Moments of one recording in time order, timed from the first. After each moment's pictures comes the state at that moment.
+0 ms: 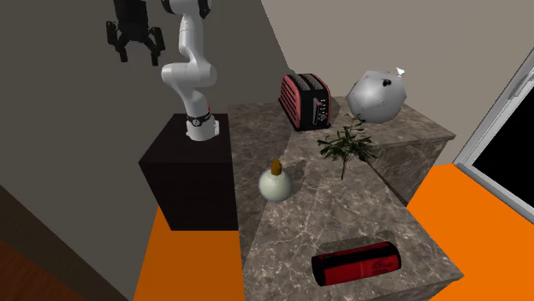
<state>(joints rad) 0.00 -0.77 0.02 -2.27 -0.10 1.66 0.07</state>
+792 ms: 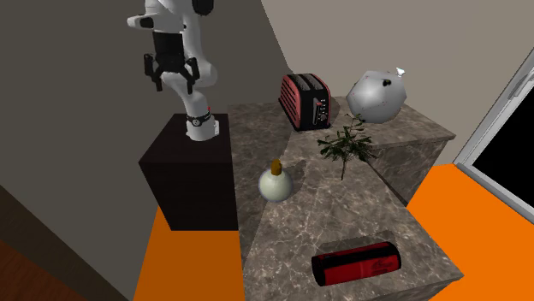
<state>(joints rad) 0.06 -0.64 0.17 -2.36 -0.01 1.86 0.24</state>
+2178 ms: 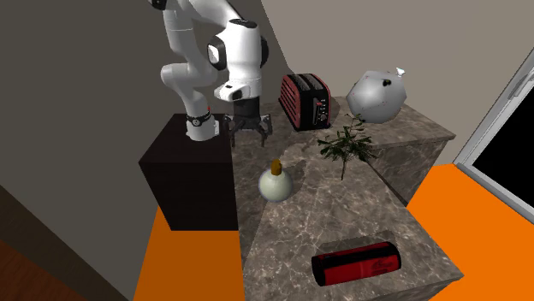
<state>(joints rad) 0.14 -0.02 0.47 -2.16 -0.10 2.24 0.64</state>
